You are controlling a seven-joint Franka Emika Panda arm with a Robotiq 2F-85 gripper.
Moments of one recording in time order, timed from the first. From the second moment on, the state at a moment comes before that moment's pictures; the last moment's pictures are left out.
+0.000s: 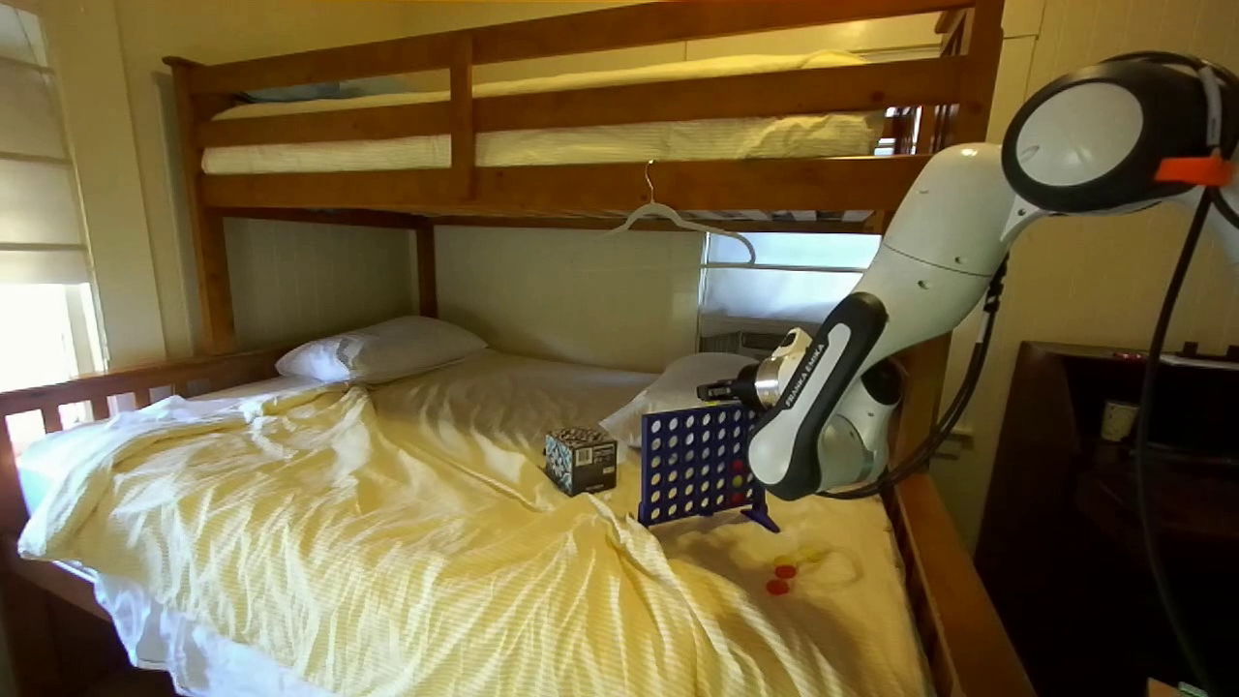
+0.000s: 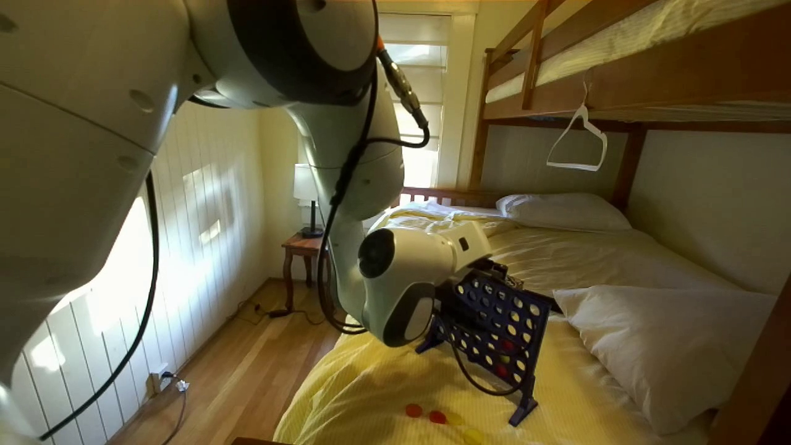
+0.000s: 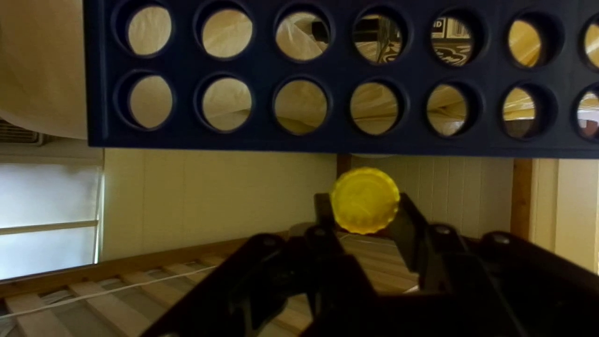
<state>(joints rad) -0.01 0.51 -0.13 -2.30 0.21 4.08 -0.05</state>
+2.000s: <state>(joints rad) -0.01 0.57 -0.12 -2.26 0.21 4.10 -0.05</state>
